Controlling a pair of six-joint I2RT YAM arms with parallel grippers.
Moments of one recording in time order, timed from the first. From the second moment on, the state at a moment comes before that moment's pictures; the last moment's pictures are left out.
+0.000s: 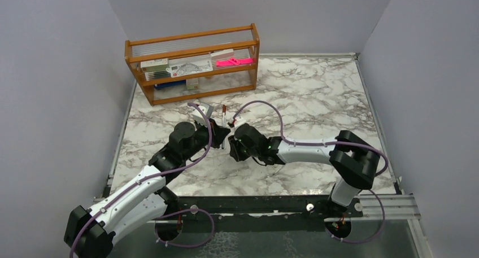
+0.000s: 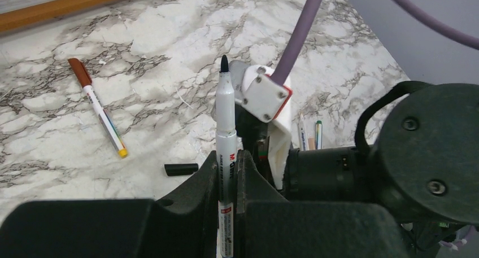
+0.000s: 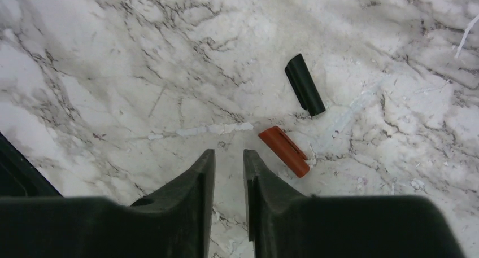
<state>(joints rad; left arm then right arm) -0.66 0.79 0.49 0.07 0.07 -0.40 1.06 1.72 0.93 0.03 0.12 0.45</state>
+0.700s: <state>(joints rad) -0.66 0.69 0.49 0.06 0.00 -0.41 1.07 1.77 0.93 0.03 0.22 0.27</state>
